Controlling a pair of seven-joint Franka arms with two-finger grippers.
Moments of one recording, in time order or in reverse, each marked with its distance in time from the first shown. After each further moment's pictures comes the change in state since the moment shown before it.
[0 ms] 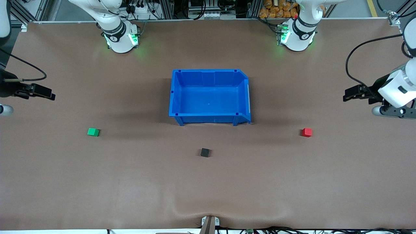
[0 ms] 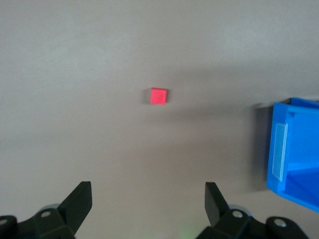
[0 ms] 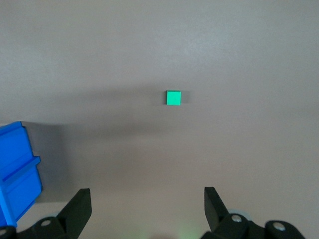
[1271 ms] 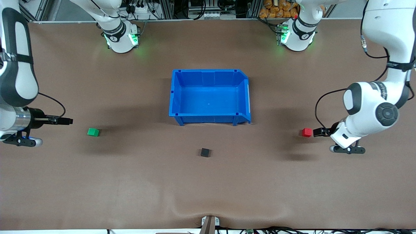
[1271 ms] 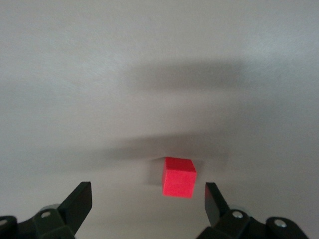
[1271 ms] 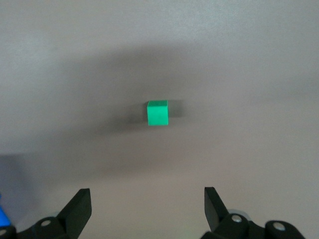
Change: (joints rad) left arm -0.007 0.362 -0.004 -0.187 0.055 0.593 -0.060; right arm -0.070 0.245 -0.003 -0.102 0.000 0.235 0.001
